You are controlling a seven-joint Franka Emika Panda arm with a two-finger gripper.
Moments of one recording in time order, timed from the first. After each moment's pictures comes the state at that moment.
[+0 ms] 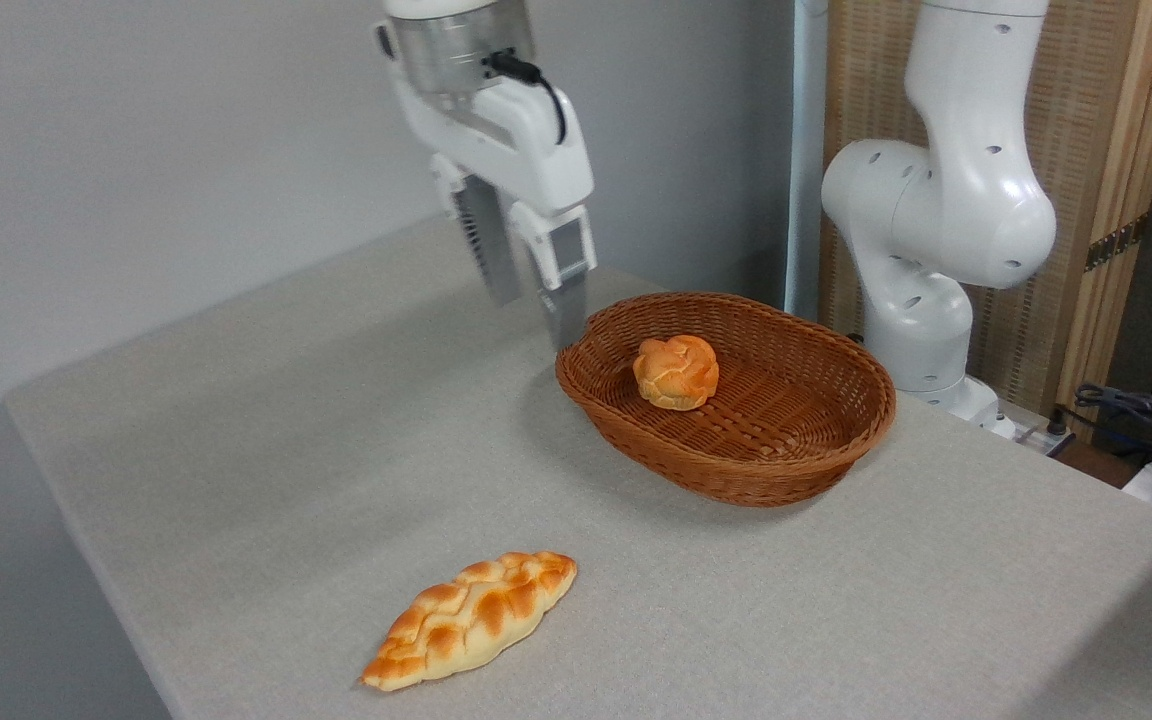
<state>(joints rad) -0.14 -0.25 0.02 -1.93 -0.05 1.59 0.78</state>
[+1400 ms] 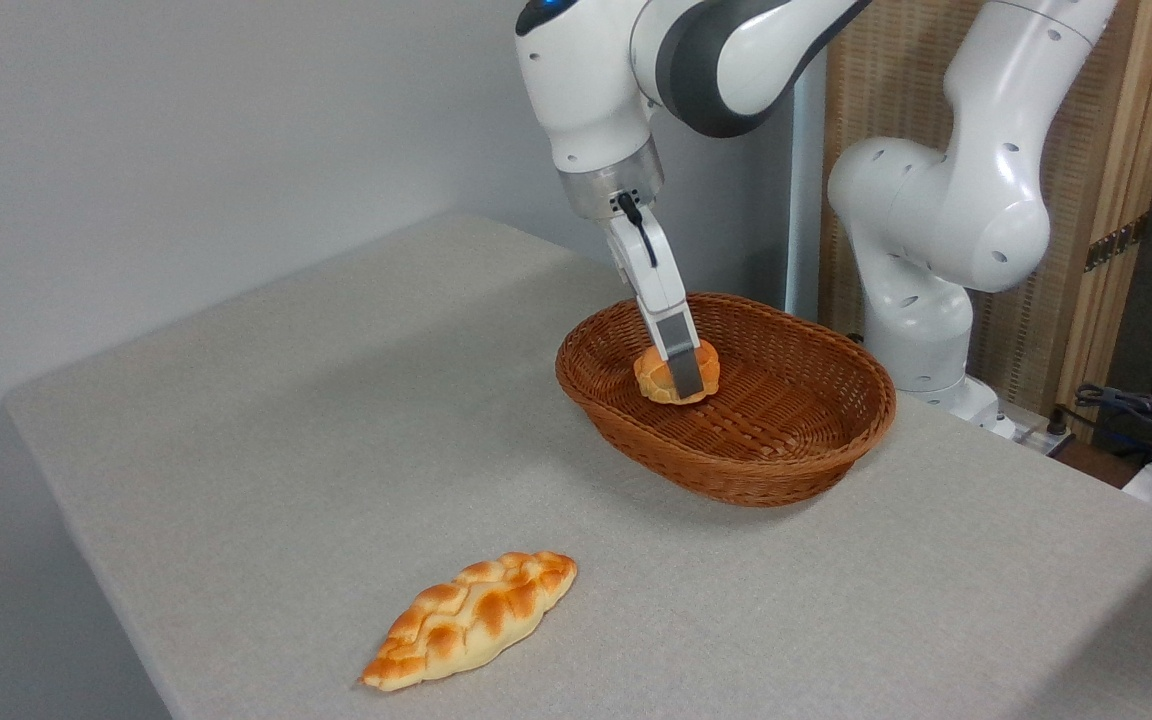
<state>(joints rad) -0.25 -0.60 -0.08 -2.61 -0.05 1.79 0.99</state>
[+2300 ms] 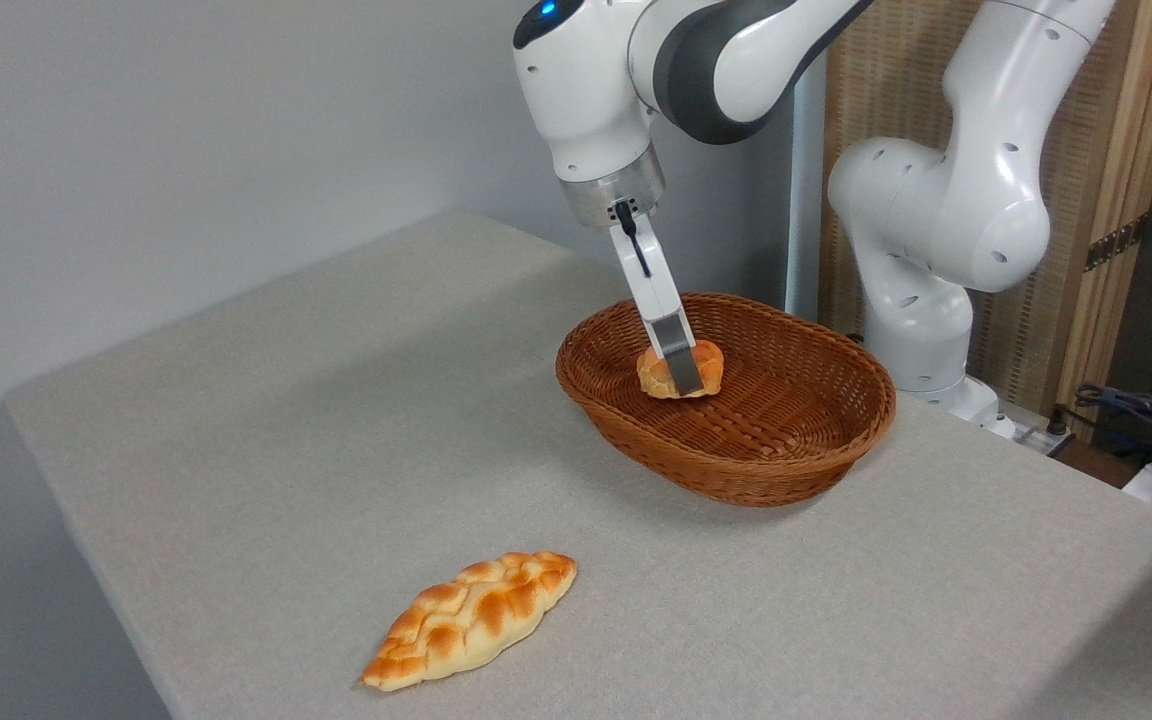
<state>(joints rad) -0.25 -0.59 -0.08 -2.61 -0.05 1.78 1.05</state>
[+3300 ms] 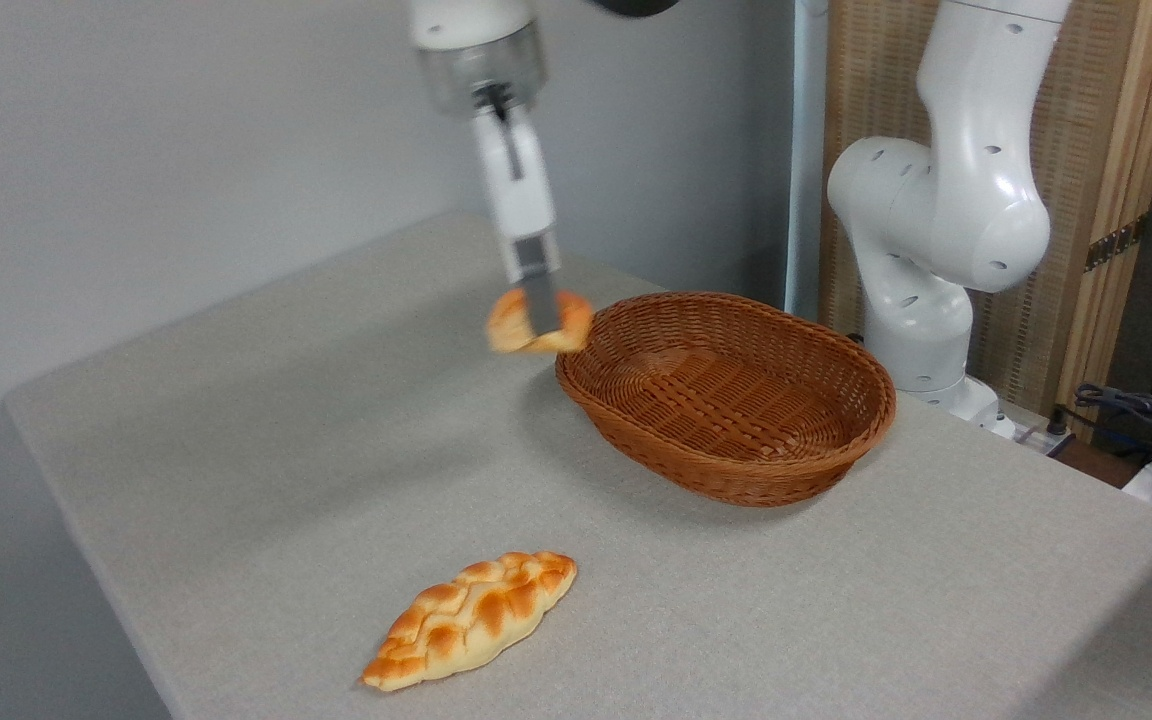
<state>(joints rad) -0.25 -0.27 0.04 -2.03 -0.05 1.69 1.05</state>
